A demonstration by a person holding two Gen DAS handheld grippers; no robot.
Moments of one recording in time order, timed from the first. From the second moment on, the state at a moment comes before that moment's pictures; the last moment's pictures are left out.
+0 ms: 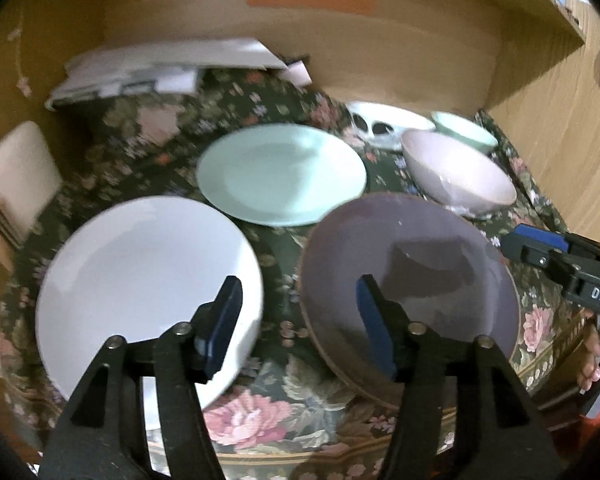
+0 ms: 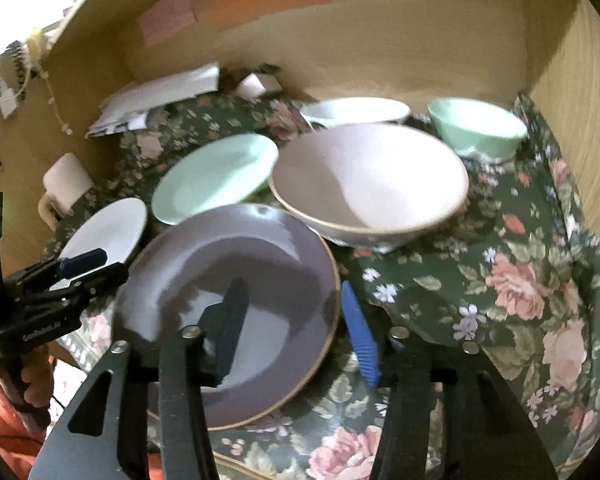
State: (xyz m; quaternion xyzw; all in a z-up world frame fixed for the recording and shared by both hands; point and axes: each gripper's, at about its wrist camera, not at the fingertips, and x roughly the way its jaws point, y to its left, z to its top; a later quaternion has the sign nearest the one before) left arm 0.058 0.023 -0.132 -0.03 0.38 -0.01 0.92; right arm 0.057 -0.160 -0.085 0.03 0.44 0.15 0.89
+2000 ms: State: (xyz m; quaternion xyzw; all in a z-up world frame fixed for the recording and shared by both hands) left arm 0.018 0.201 -0.167 -0.09 0.41 0.09 0.90; right arm 0.137 0.045 -0.146 -0.10 0.53 0.30 0.79
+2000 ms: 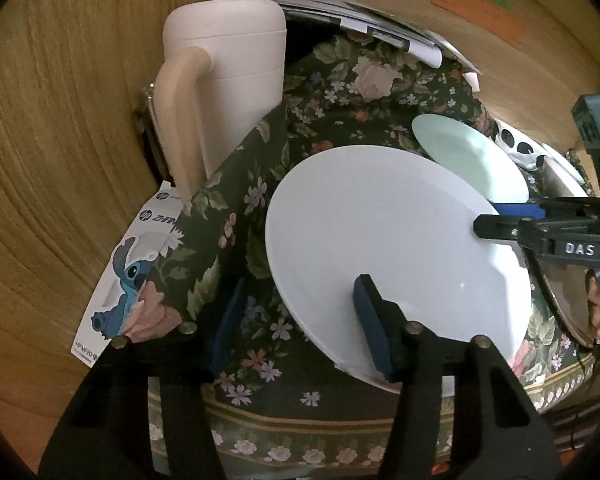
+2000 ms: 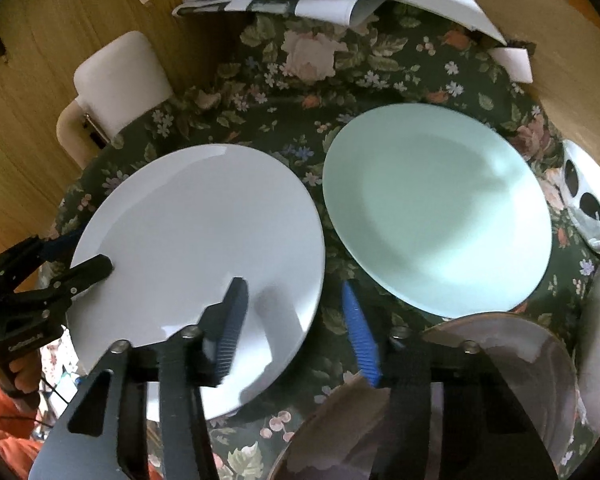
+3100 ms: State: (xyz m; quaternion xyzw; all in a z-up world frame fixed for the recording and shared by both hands) left arm 0.021 0.200 -0.163 -0.13 0.40 0.10 0.90; right arm 0.136 0.053 -0.141 -0.10 0.52 0.32 0.79
